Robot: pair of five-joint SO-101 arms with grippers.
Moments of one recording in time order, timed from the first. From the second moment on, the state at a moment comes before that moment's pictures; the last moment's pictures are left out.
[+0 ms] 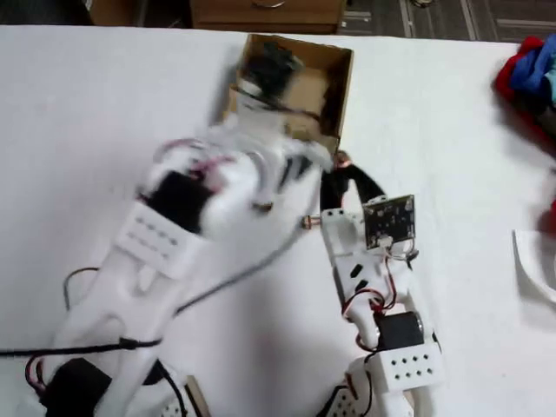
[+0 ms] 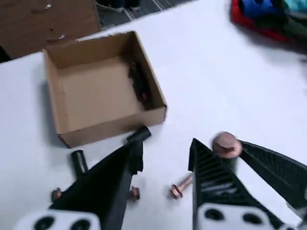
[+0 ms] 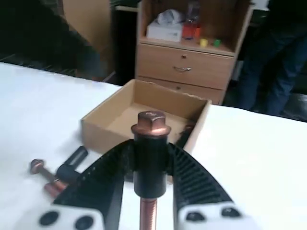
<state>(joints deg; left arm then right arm) 21.9 -23.0 6.0 60.0 5.9 -13.8 -77.5 83.8 9.9 5.8</state>
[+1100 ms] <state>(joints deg) -7.5 -23.0 61.5 9.0 5.9 -10.2 73.1 -88.5 62.3 -8.0</state>
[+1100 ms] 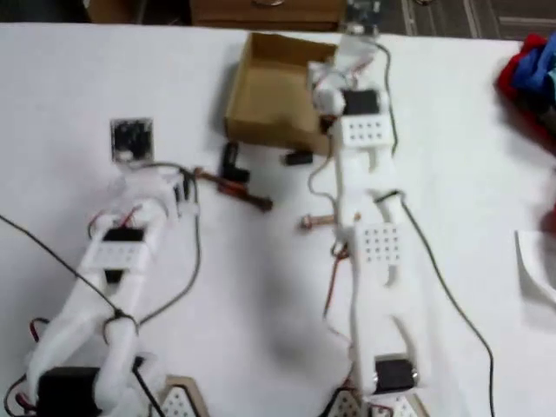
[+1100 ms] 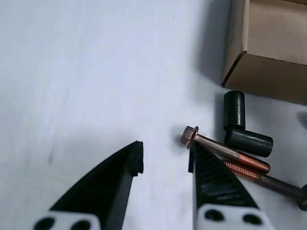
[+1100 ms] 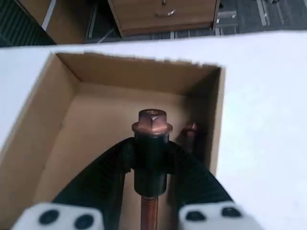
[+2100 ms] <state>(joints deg) -7.5 -23.0 62.3 8.7 5.9 -11.3 74.7 -89.1 59.0 -8.0</state>
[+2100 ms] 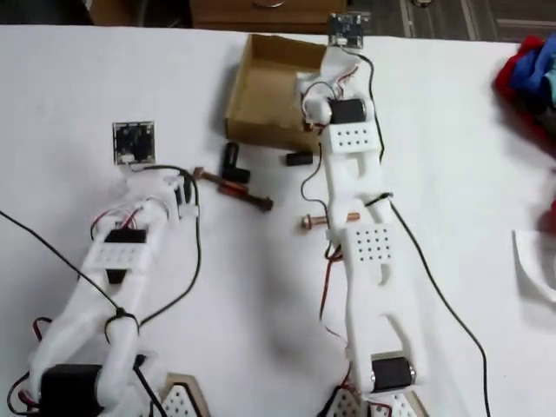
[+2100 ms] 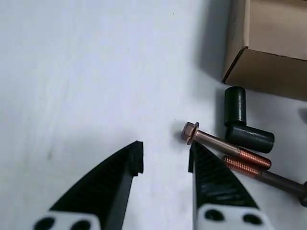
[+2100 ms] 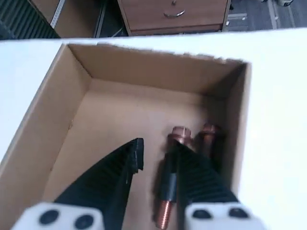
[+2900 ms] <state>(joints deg) -7.4 -23.0 62.5 8.7 5.8 -2.1 79.3 -84.1 46.7 -8.0</state>
